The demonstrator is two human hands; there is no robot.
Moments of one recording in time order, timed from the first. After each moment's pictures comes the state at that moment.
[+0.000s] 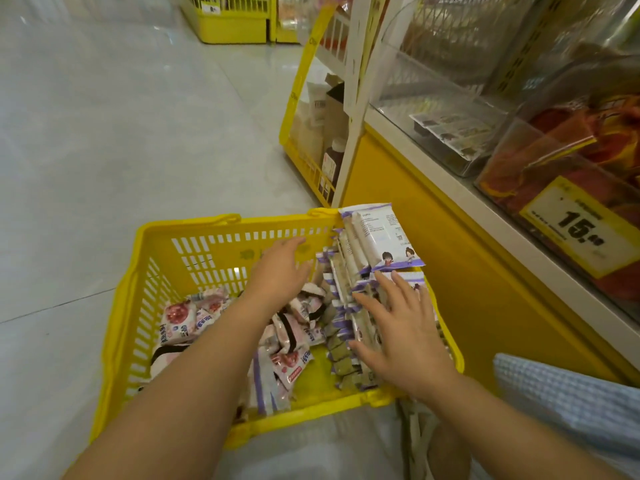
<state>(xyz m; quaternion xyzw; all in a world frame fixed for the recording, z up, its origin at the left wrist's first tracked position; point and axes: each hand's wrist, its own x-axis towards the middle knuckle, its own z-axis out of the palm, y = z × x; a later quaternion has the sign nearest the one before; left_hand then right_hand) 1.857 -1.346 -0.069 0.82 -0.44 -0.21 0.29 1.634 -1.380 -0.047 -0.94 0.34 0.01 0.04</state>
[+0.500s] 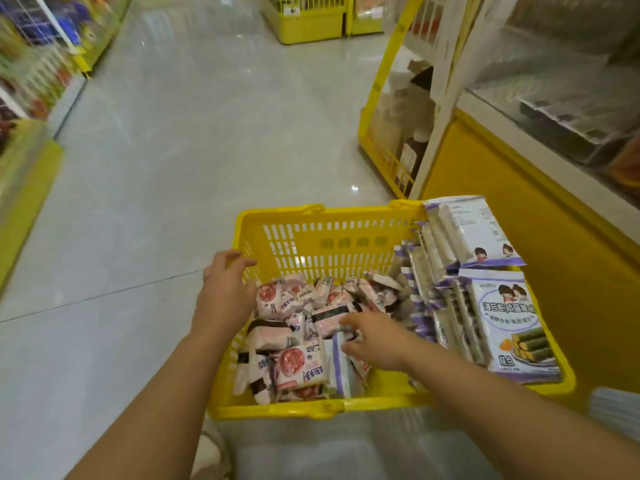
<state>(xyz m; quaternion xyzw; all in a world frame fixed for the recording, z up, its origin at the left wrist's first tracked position) 1.936 -1.184 -0.069 0.93 -0.30 -0.06 0.22 1.748 -1.339 -0.096 -0.89 0.25 0.20 0.33</state>
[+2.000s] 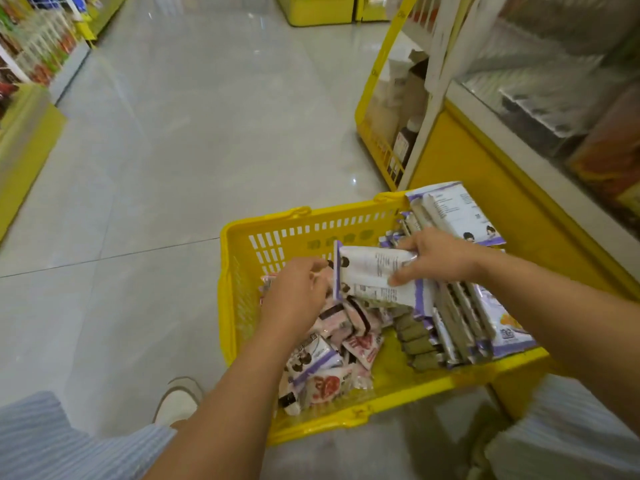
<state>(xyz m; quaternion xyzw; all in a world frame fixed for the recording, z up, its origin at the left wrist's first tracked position) 1.815 -1.232 -0.062 0.86 -0.31 -0.17 0.36 1.704 -1.433 0.005 -0.87 0.28 0.17 0.37</state>
